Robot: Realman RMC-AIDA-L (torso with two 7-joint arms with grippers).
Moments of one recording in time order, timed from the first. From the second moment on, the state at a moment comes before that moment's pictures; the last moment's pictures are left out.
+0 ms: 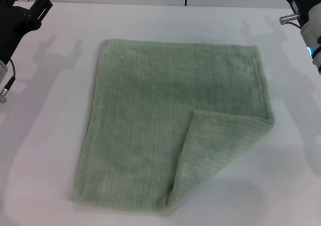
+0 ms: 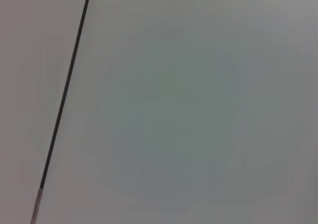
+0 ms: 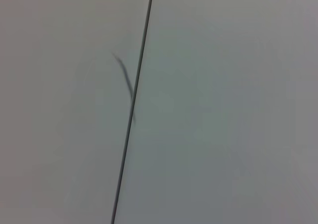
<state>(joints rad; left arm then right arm) -0.41 -2.07 1.27 0.34 0.36 1.09 -0.63 0.61 2.08 -2.06 -0.38 0.72 -0.97 -0.15</state>
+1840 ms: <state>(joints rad) -0.47 -2.06 1.41 0.36 0.52 0.98 -0.85 0.62 2.08 -2.06 -0.40 0.72 -0.98 -0.12</state>
